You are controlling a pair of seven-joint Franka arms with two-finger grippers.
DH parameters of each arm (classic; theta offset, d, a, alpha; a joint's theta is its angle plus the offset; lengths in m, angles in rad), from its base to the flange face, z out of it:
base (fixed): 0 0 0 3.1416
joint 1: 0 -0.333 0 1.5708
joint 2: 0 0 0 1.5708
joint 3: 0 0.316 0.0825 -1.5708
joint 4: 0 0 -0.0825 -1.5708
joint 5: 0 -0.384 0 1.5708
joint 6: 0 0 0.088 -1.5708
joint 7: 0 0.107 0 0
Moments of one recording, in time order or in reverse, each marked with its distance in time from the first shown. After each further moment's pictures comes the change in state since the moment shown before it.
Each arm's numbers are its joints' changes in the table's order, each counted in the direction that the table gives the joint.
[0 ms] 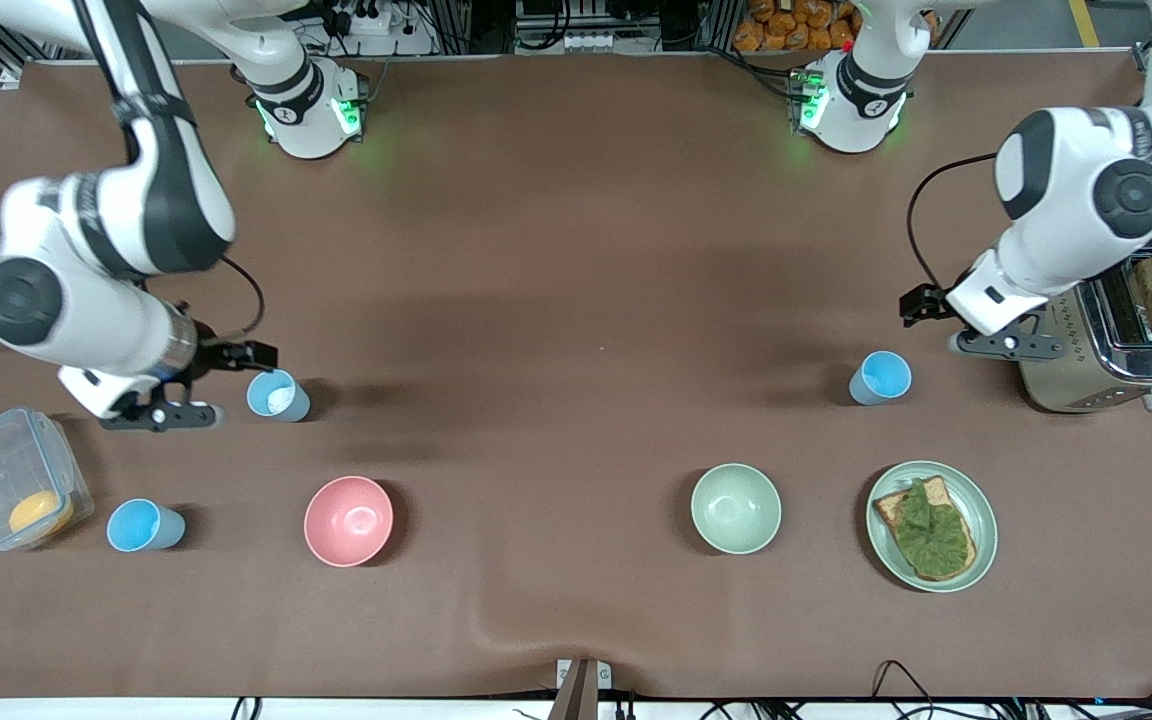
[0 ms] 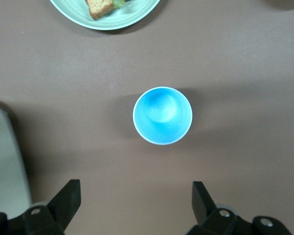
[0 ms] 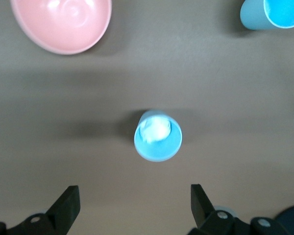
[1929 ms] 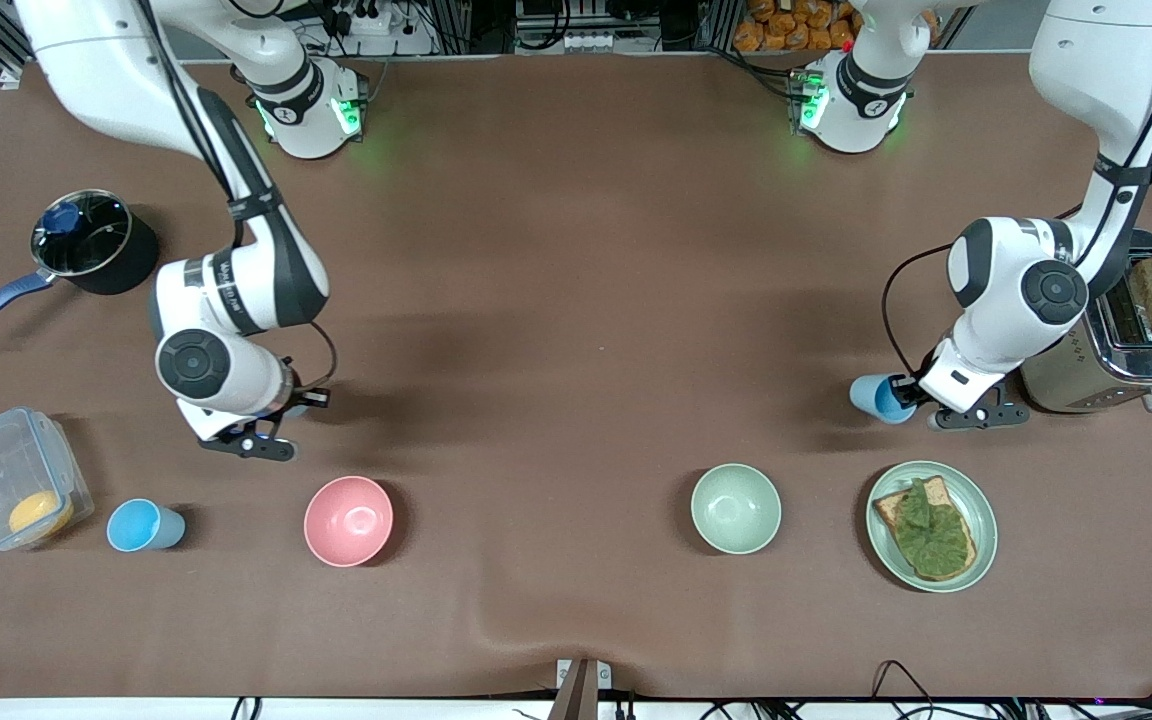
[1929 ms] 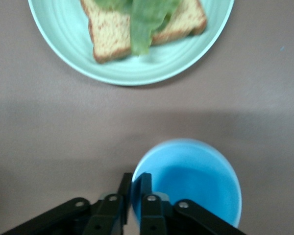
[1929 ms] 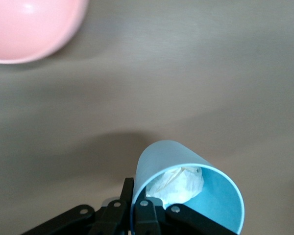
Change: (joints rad) left arm -0.082 0.346 -0.057 -0.119 -0.073 -0.348 -0.217; right arm -0.092 0.156 0.006 0.042 0.039 -0.161 0.308
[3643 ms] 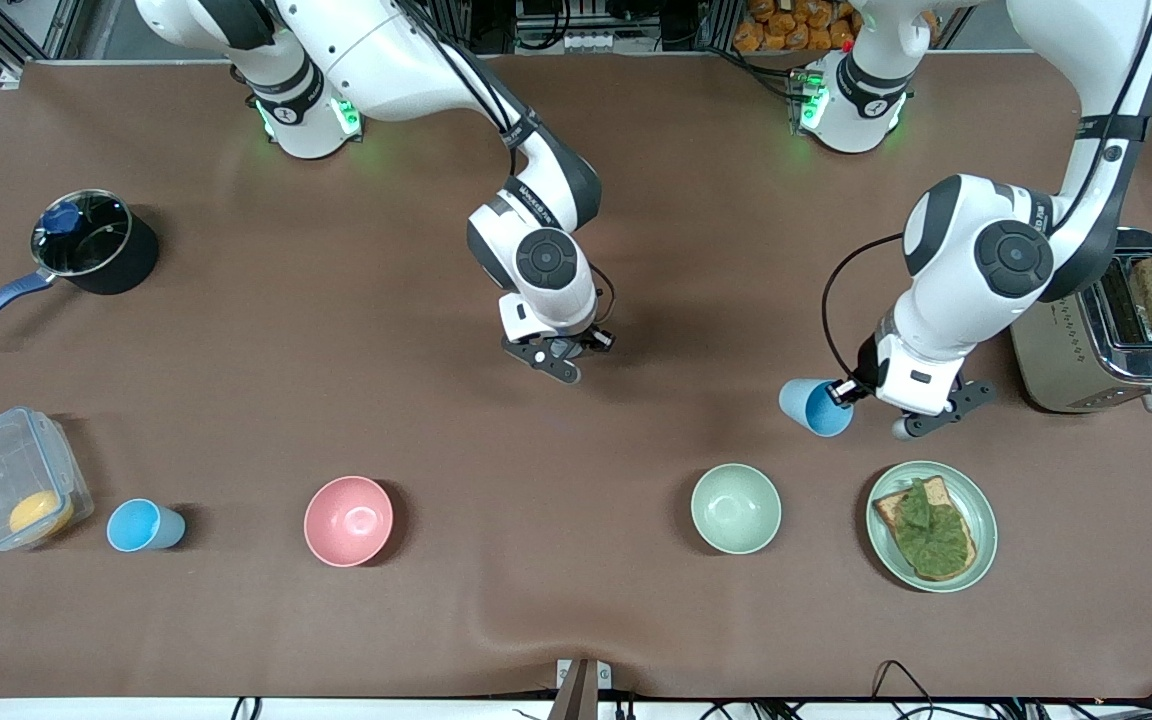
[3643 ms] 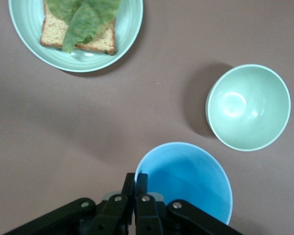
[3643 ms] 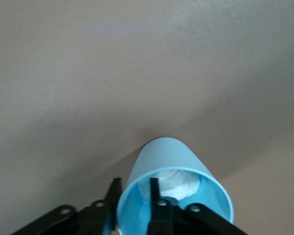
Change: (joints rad) left arm -0.006 -0.076 -0.243 -0.226 0.020 0.309 -0.589; right arm -0.553 0.269 0.002 -0.281 -0.257 -0.173 0.738
